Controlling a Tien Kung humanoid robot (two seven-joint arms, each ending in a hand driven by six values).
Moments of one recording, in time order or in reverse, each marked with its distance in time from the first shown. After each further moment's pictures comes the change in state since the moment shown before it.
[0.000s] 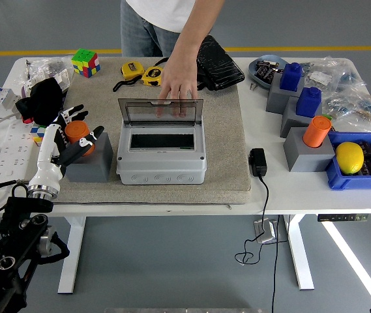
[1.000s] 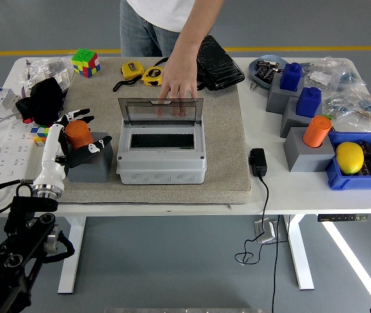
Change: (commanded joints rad) left arm -0.019 -0.017 0.015 0.024 0.025 0.068 0.004; right arm 0.002 -0.001 0.007 0.000 -0.007 -0.001 -0.002
